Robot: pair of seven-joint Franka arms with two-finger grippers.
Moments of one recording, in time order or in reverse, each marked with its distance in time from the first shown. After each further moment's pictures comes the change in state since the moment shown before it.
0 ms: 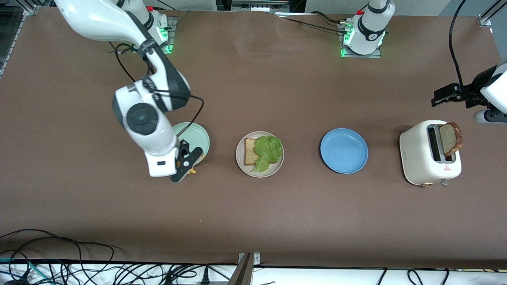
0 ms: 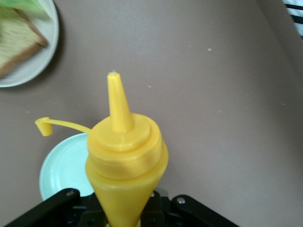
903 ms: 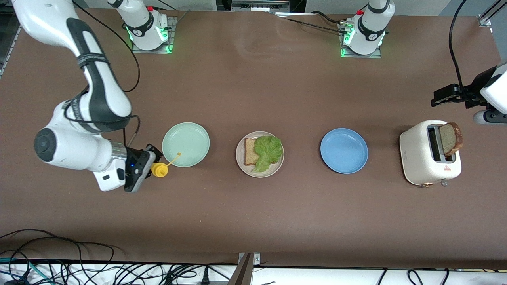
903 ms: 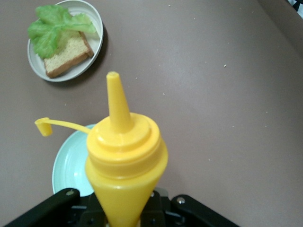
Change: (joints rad) left arm 0.001 0.003 -0.001 0.000 0.000 0.000 0.000; right arm -0.214 -0.018 -0.028 -0.080 0.455 0.025 -0.581
